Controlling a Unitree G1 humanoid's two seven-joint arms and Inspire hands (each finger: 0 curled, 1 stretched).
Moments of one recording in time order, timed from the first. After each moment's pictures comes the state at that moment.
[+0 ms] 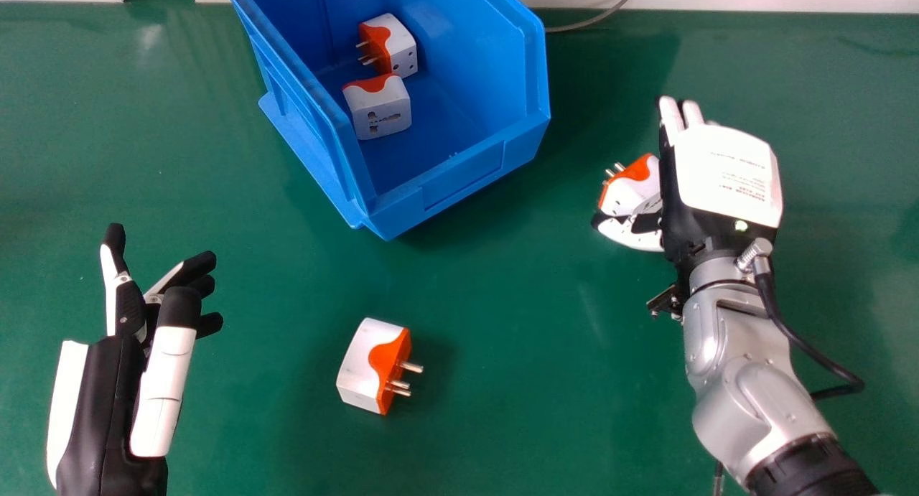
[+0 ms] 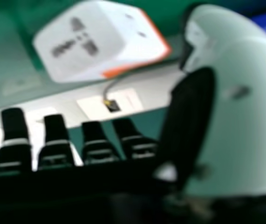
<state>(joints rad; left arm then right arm) 0.52 0.09 0.20 -0.26 0.00 -0.27 -0.06 -0.49 -0.21 0.35 0.57 -0.90 0.40 -0.28</state>
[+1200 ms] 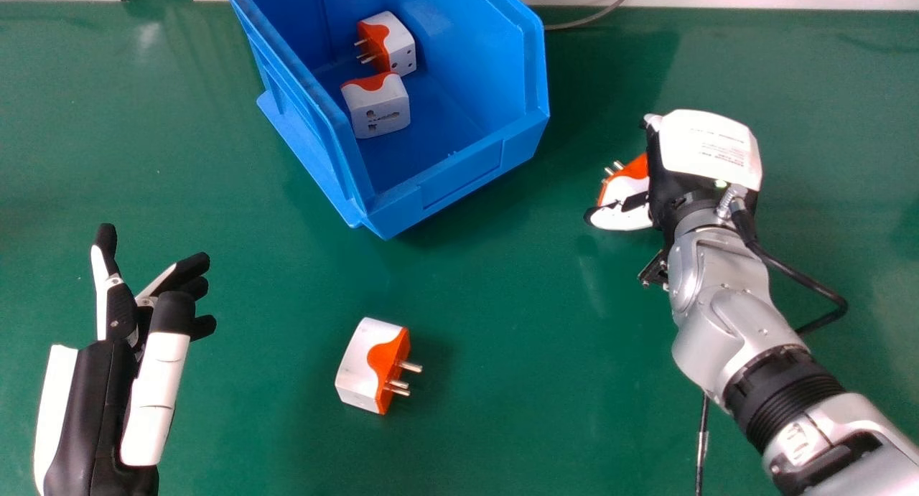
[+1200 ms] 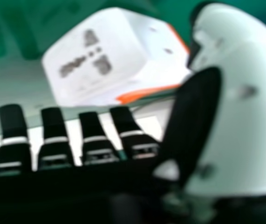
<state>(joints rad) 0.56 0.09 0.21 -0.32 0.00 -0.27 -0.07 -0.73 -0.20 0.44 0.84 -0.79 0.45 -0.18</state>
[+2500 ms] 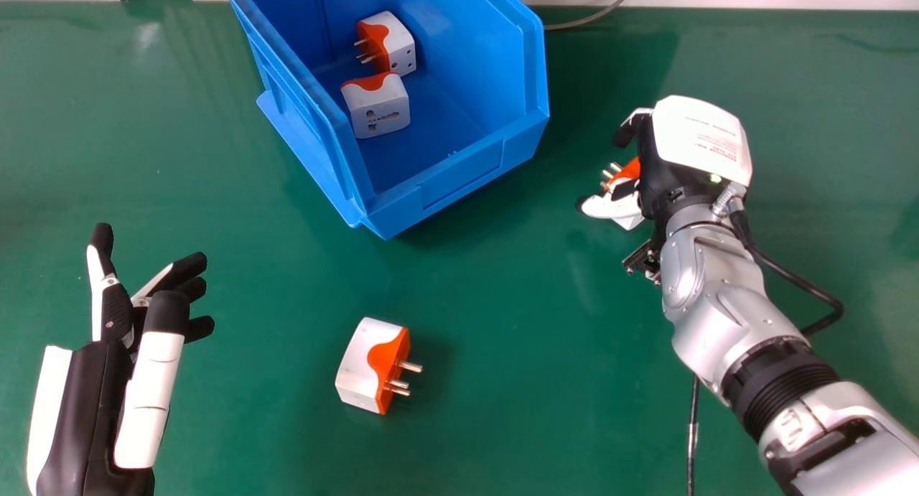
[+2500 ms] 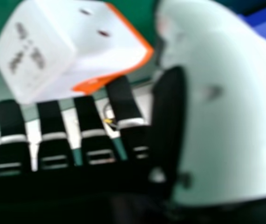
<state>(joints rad) 0.58 0.09 0.22 -0.34 -0.01 -0.26 -0.08 -0.75 -0.19 0.41 0.94 -0.68 0.30 -0.32</state>
